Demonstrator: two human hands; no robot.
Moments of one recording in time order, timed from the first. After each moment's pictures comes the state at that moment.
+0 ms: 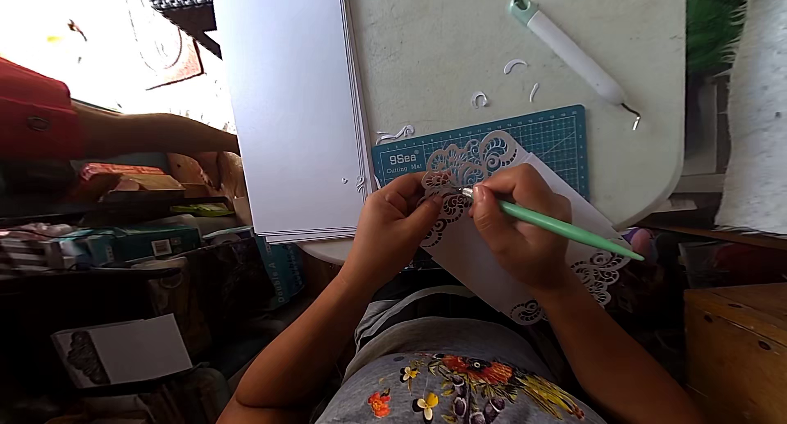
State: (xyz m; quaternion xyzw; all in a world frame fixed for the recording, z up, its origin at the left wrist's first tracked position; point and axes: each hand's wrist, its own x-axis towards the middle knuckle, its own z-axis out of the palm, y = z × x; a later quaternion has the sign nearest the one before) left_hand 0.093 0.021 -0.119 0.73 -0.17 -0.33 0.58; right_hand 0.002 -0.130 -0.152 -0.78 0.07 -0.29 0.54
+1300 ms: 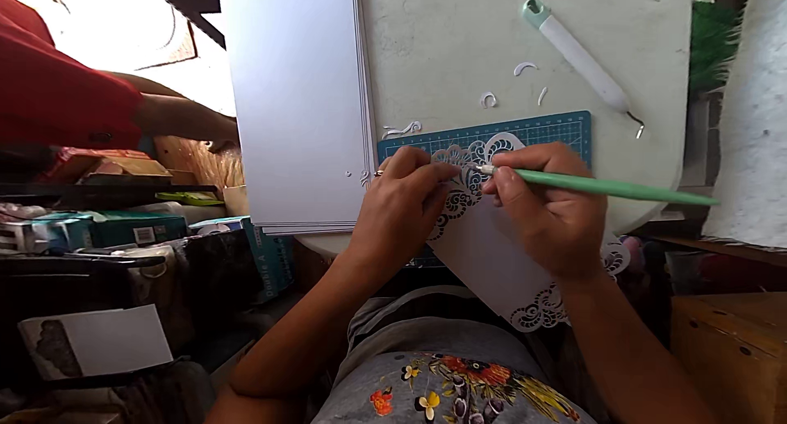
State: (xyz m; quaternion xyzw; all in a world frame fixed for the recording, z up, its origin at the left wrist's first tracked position) left_hand 0.104 0.015 -0.120 0.85 -0.40 -0.12 0.32; right_hand 0.002 -0.152 -0.136 -0.76 0.07 -0.23 0.60
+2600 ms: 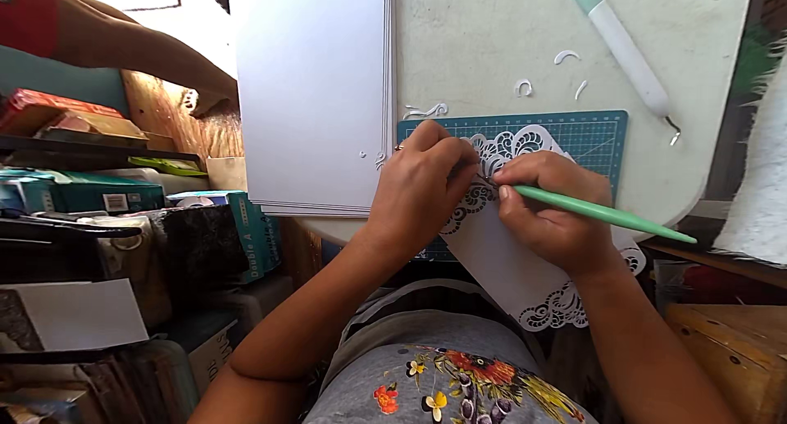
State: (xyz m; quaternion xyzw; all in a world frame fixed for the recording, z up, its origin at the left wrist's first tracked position) left_hand 0.111 0.008 -0.132 0.86 -0.36 -0.09 0.35; right_hand 0.012 -0.159 -0.151 -0.86 -0.05 -0.20 0.48
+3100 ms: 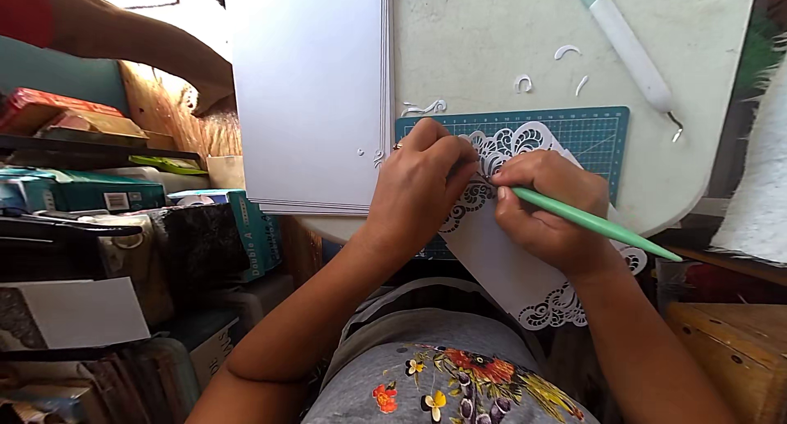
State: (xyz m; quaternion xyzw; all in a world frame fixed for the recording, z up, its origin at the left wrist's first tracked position) left_hand 0.109 0.008 -0.133 0.86 -0.36 -0.08 0.35; right_hand 0.011 -0.157 -0.153 -0.87 -0.06 -0.21 0.45
